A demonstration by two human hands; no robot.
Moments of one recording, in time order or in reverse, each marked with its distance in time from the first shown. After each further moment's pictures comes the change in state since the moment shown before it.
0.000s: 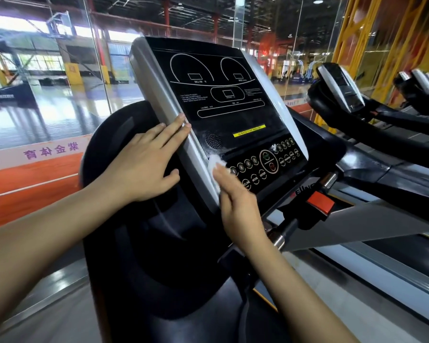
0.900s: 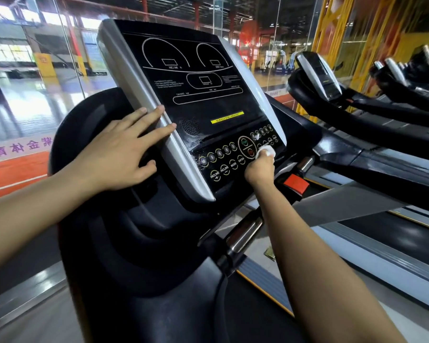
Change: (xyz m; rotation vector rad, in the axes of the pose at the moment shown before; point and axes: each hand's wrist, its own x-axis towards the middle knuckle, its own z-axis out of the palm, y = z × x) left_hand 0.000 -0.002 -0.002 0.043 -0.022 0.101; right_hand 0.069 0.094 -0.055 -0.269 0.135 0.735
